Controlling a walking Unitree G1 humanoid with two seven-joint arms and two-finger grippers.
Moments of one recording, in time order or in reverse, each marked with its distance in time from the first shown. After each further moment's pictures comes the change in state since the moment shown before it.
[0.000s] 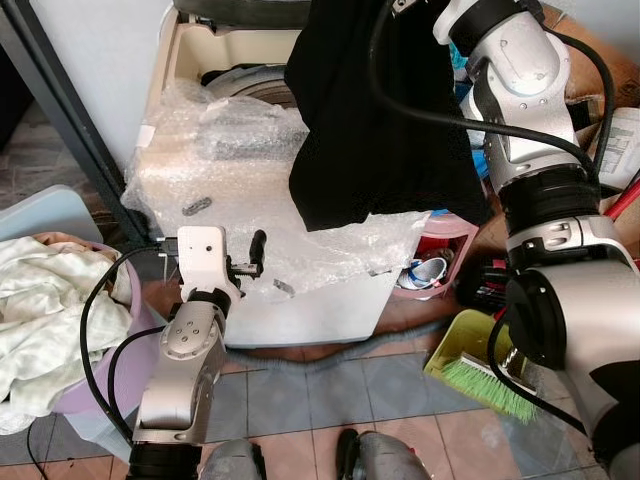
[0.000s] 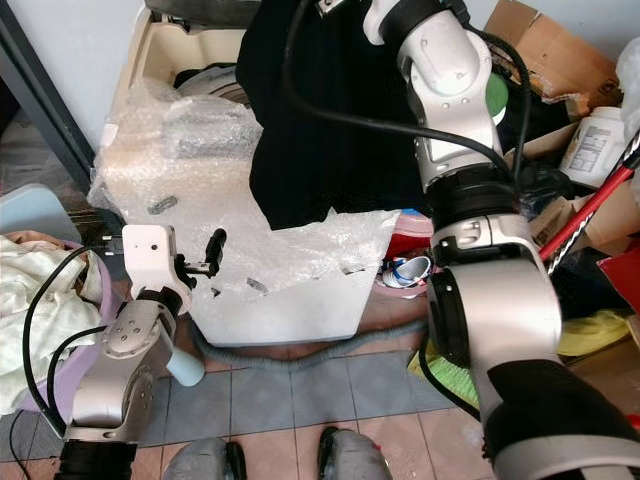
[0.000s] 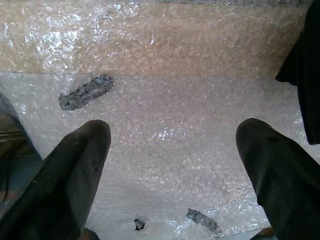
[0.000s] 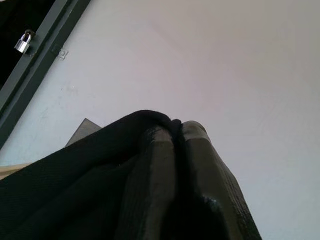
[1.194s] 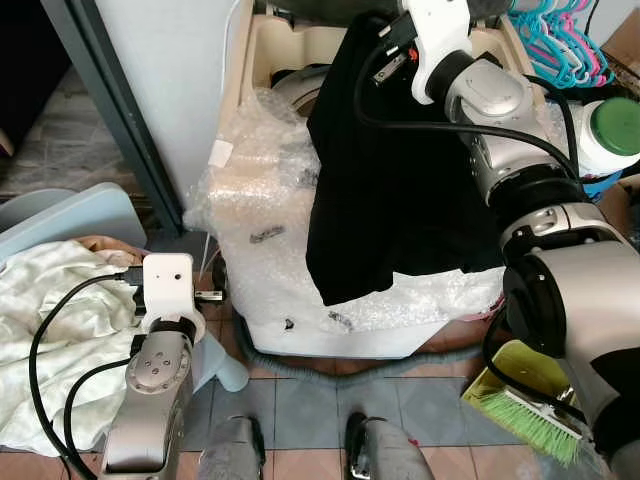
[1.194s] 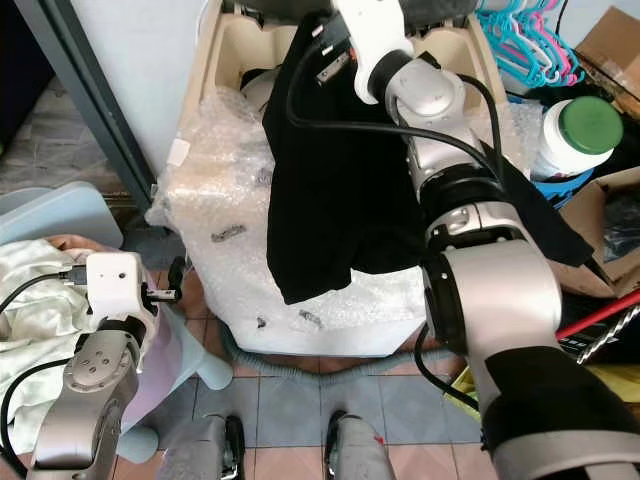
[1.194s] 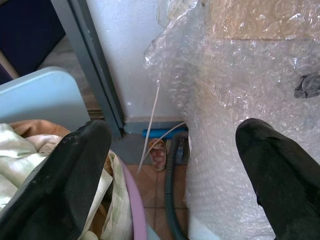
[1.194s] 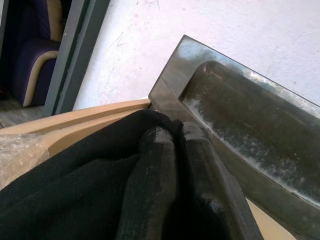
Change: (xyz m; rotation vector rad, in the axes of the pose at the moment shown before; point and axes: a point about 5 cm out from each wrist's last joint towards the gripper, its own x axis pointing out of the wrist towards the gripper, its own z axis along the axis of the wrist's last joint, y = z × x) left arm -0.028 0.031 -0.009 0.135 0.038 0.141; right arm 0.001 0.032 -0.047 0.103 0.297 0.161
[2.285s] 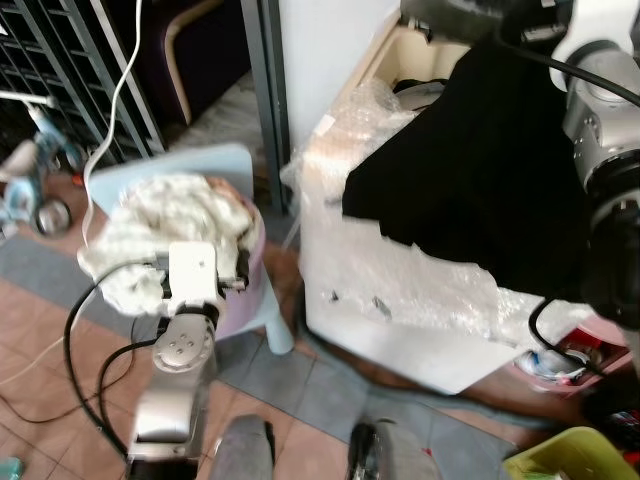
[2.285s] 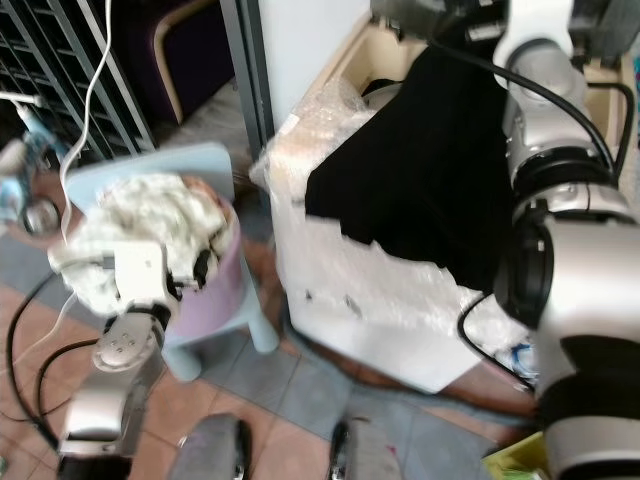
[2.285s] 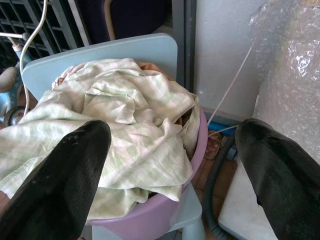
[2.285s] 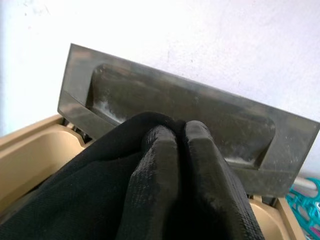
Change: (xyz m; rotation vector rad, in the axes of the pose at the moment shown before) left arm 0.012 -0.010 -0.005 -0.063 0.013 -0.002; right arm -0.056 -0.113 -0.007 0.041 0.239 -0.689
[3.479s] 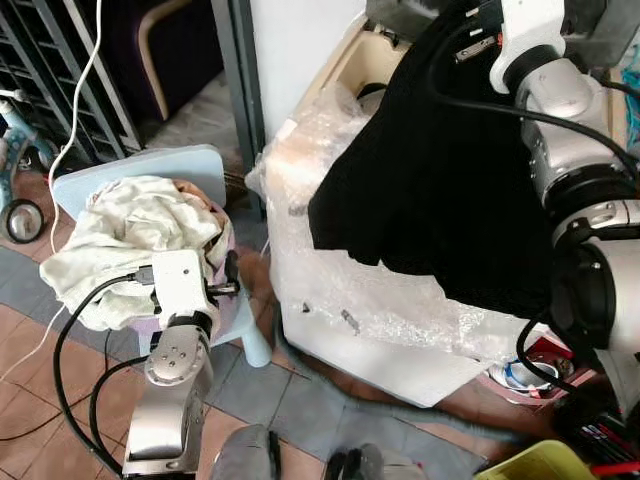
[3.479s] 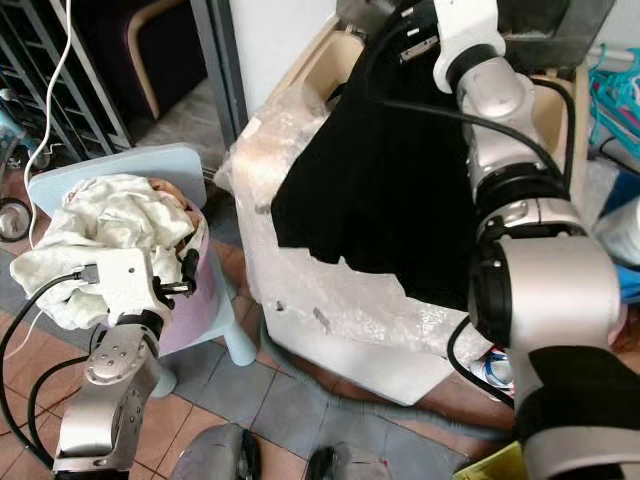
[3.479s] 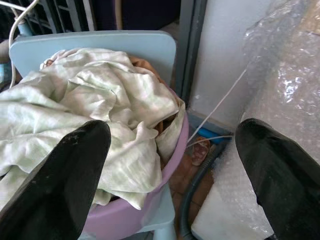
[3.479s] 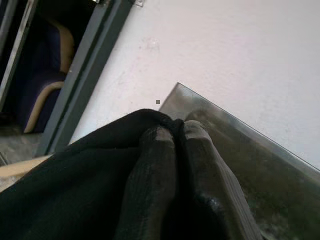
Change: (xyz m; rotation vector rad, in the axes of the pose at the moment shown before) left arm -0.006 0.005 -0.001 -0.084 0.009 0.049; right arm -0.015 0.055 -0.015 -0.094 -0.169 0.337
